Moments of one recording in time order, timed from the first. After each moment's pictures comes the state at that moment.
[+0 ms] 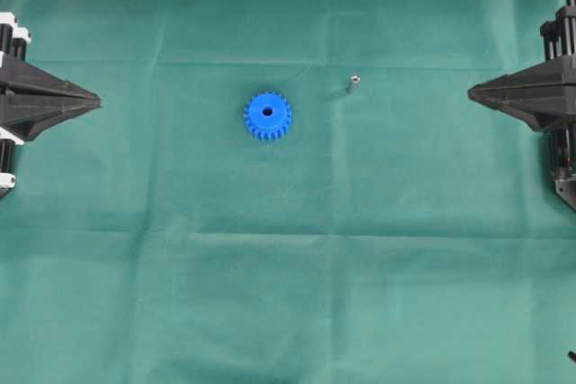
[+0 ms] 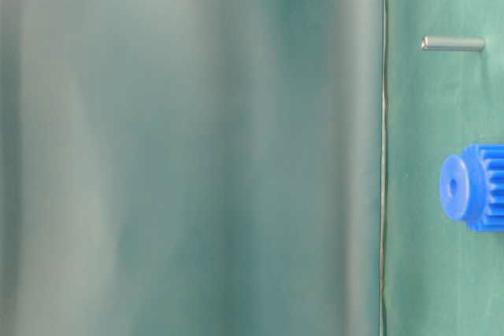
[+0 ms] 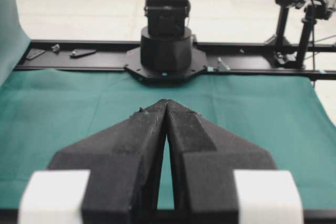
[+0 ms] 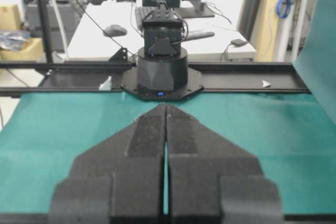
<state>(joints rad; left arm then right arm) 0.00 -0.97 1.19 0.00 -0.29 0.00 -0.01 -0.96 1.17 0.00 -0.30 -0.01</state>
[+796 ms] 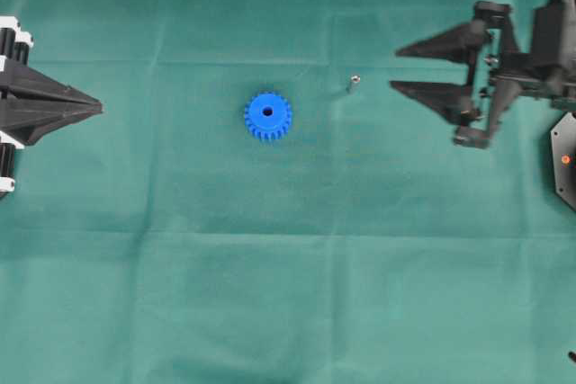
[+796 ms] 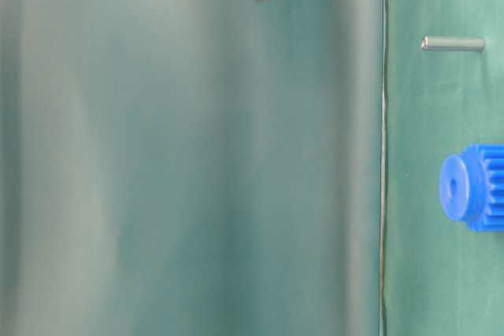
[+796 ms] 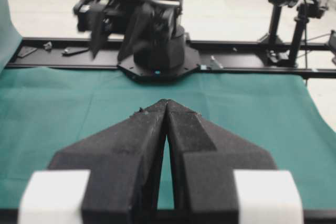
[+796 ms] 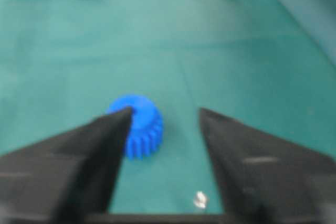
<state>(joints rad) -0.01 -0.96 1.18 0.01 -0.29 -0.02 -0.21 -0.41 1.17 0.00 -0.56 -0.02</state>
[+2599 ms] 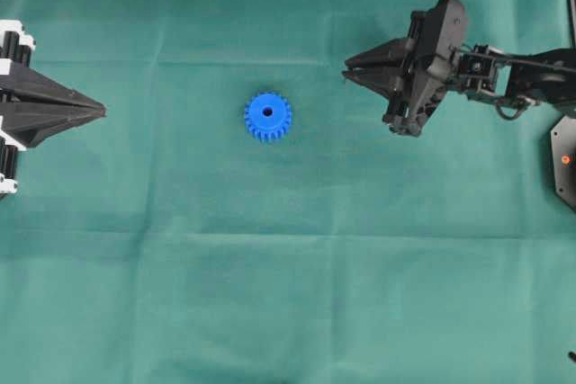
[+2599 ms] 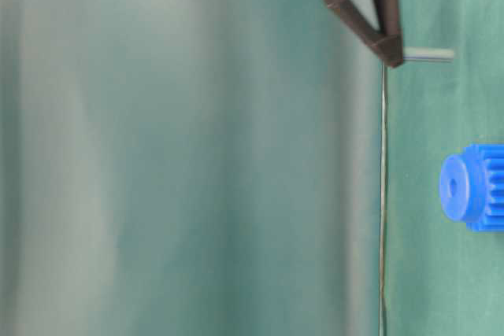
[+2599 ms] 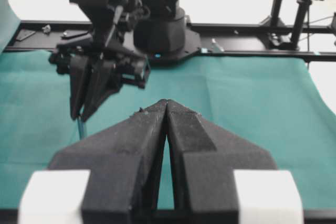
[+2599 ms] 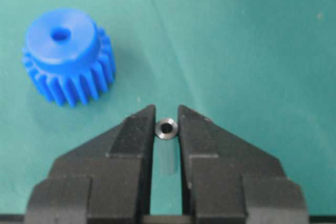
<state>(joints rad) -0.01 -0.96 1.18 0.01 -0.24 -0.02 -0.27 -0.04 1.04 0.03 -0.58 -0.02</state>
